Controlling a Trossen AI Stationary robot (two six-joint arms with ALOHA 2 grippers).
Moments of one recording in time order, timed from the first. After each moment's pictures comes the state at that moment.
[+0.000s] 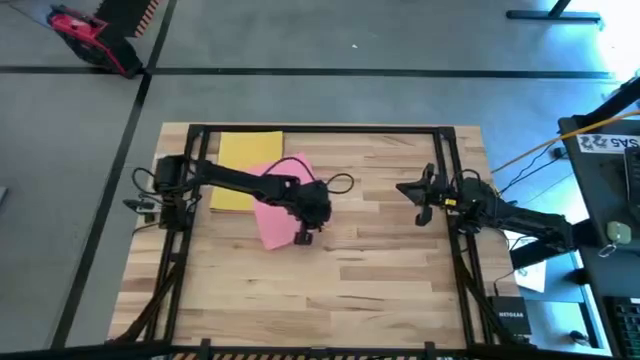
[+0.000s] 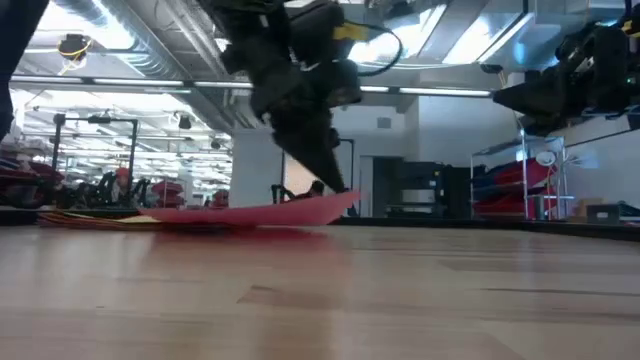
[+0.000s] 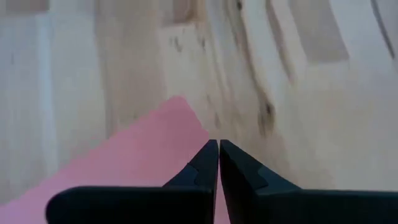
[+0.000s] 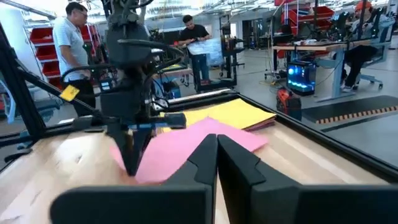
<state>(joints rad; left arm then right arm) 0.04 1.92 1.30 -0.36 0.19 0.19 -0.23 0.00 0.01 0.04 -0.01 0.13</state>
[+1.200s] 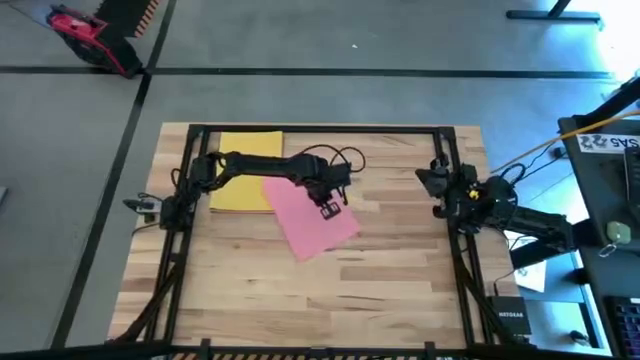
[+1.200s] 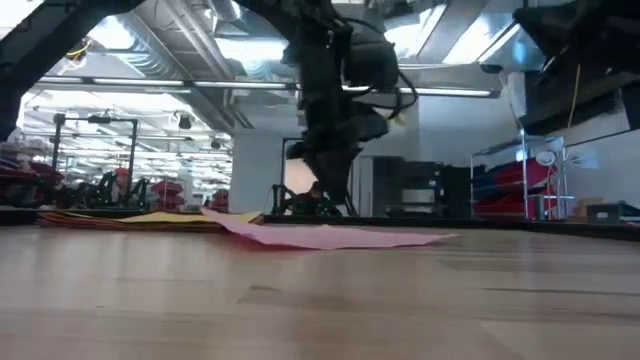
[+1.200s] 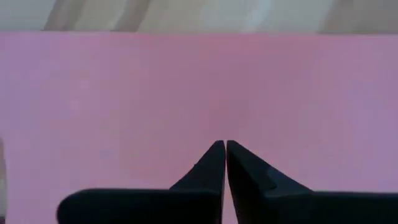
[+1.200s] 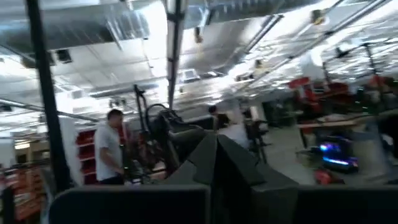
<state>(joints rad) 0.17 2.18 1.77 -0.95 -0.09 -0.37 -0.23 0.00 0.05 0.40 0.01 0.26</state>
